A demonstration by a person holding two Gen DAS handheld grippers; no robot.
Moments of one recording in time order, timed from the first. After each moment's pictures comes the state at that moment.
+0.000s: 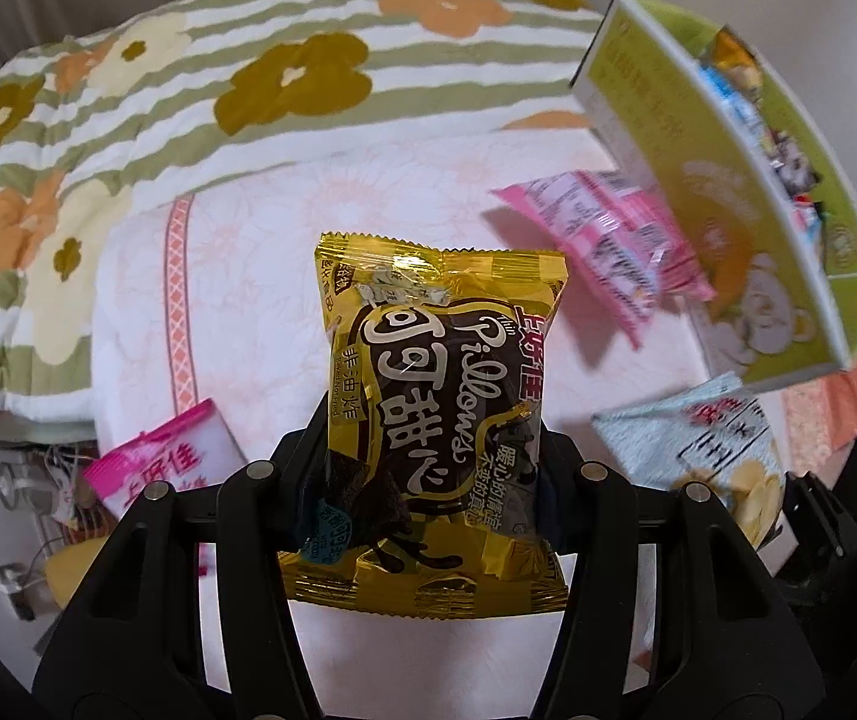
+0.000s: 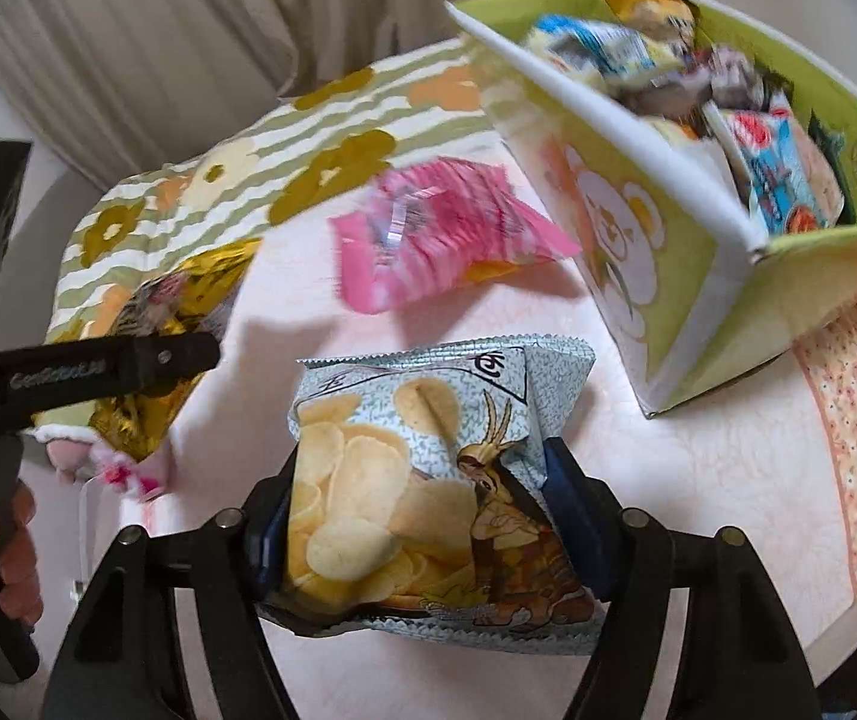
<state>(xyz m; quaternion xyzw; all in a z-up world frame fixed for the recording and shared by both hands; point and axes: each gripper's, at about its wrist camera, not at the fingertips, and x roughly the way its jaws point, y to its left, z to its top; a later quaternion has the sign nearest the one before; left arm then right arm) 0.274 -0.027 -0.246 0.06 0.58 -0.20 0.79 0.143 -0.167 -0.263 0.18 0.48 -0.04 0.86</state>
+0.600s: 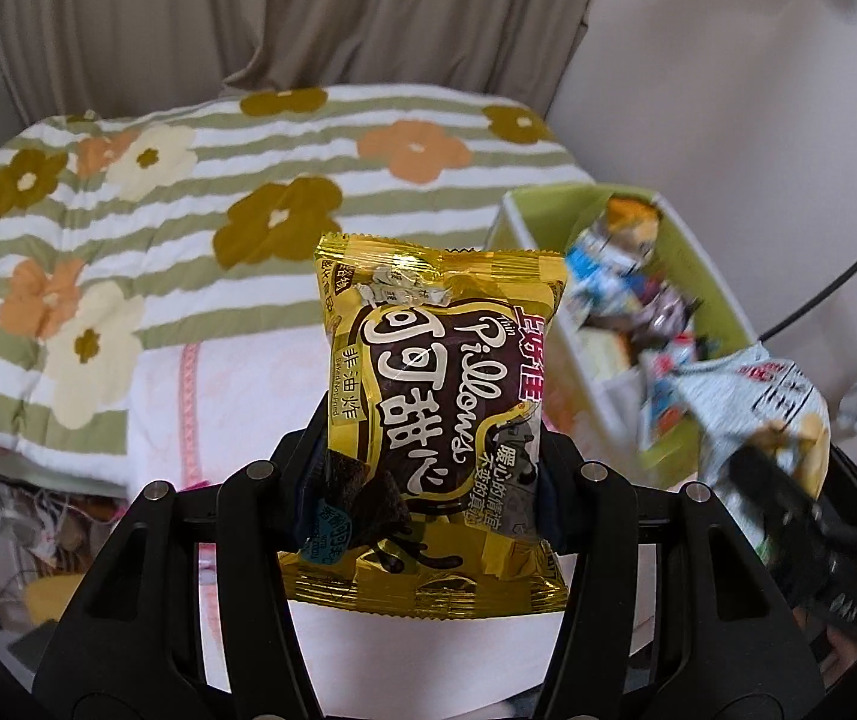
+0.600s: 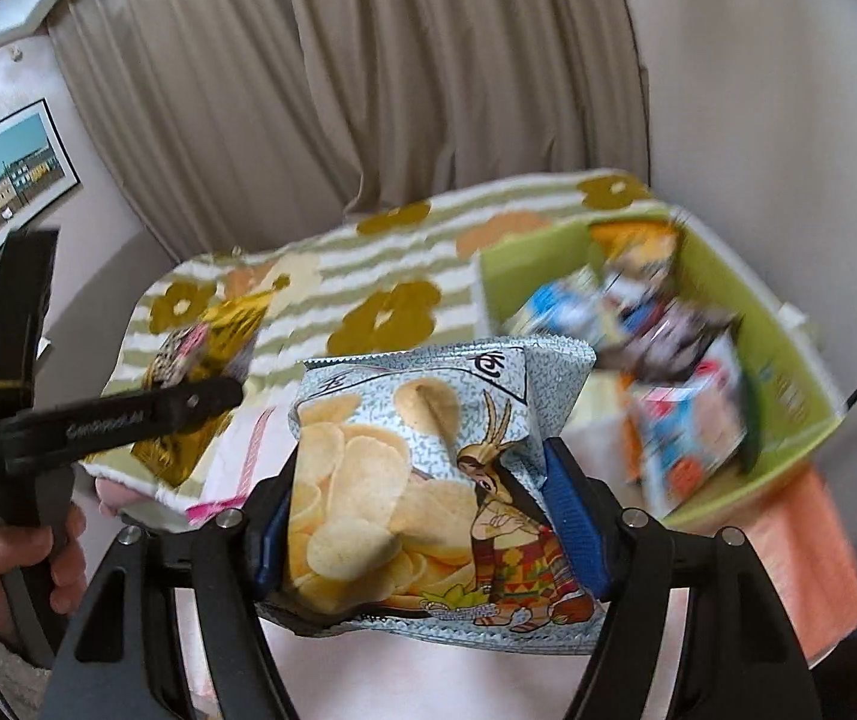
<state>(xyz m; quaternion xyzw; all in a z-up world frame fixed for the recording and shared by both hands) 0.247 -0.079 -0.102 0.00 0.47 -0.20 0.86 0.125 -0.260 -0.120 0.15 0.36 -0.01 0.92</state>
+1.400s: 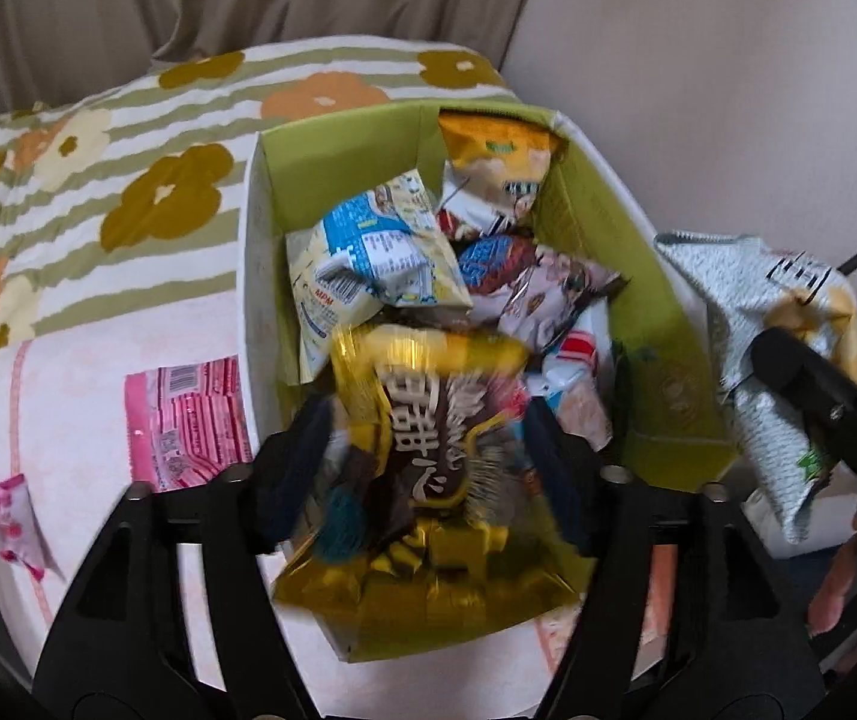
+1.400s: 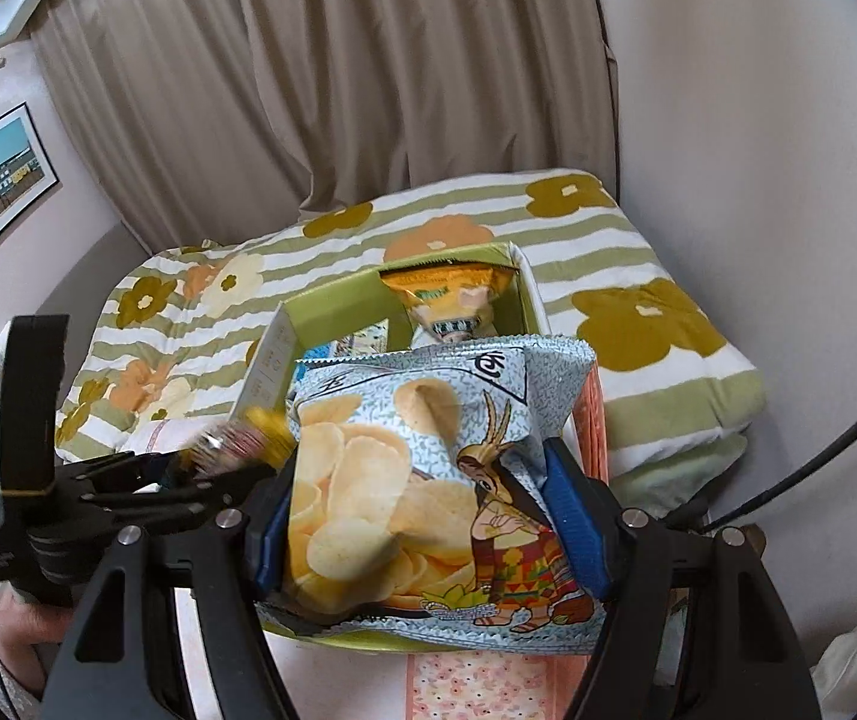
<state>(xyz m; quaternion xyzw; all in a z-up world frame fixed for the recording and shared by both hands) 0.248 -0.307 -0.168 0.03 0.52 -0.21 0.83 0.154 -0.450 -0.137 0.14 0.39 0.00 0.91</state>
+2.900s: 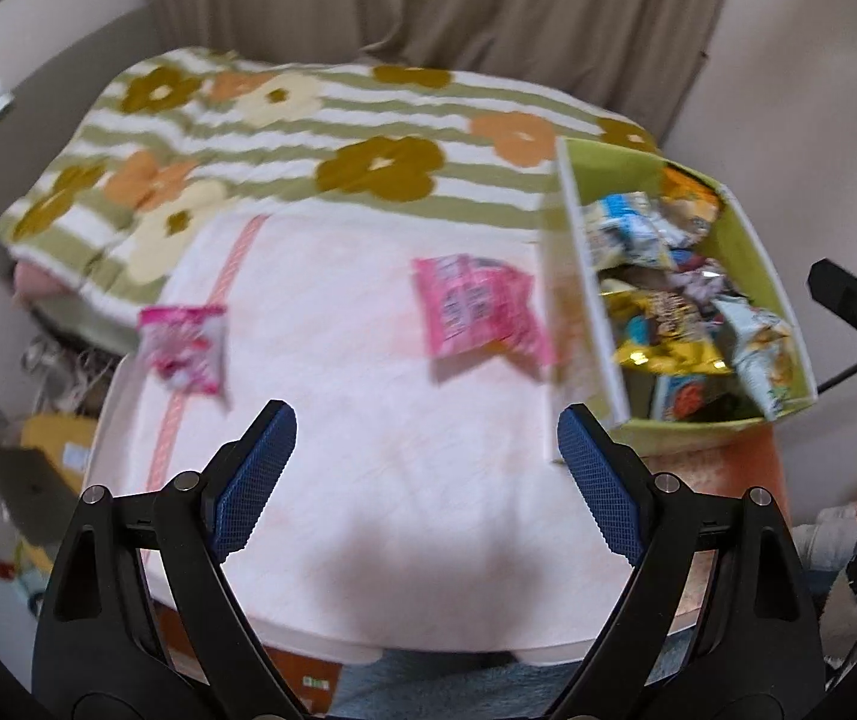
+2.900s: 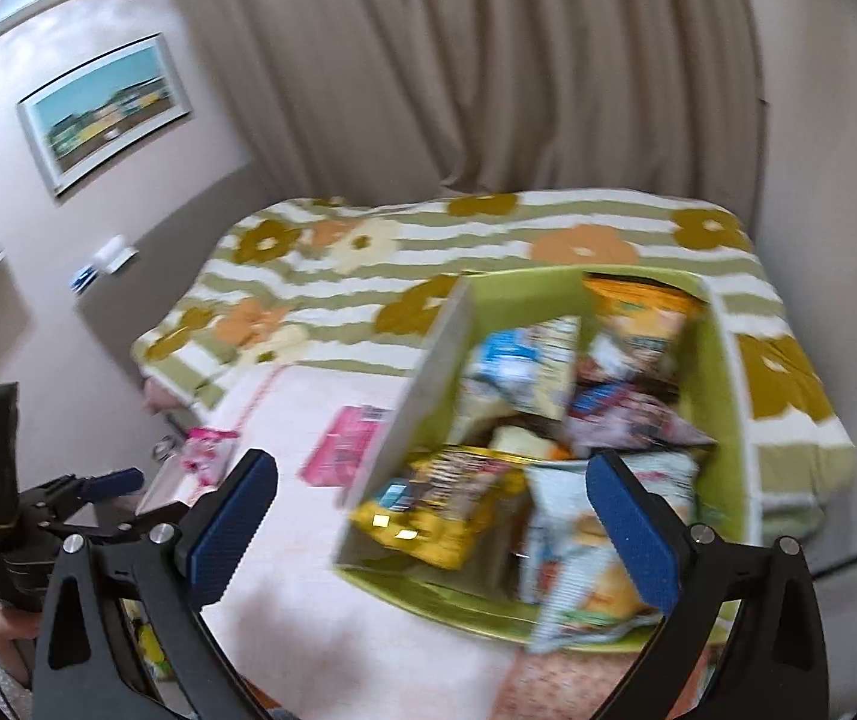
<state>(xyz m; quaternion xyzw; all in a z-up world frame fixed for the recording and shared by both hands) 0.123 -0.119 -0.140 -0.05 0.48 -0.01 0.88 0.155 -0.354 -0.118 0.07 0.38 0.19 0.90</state>
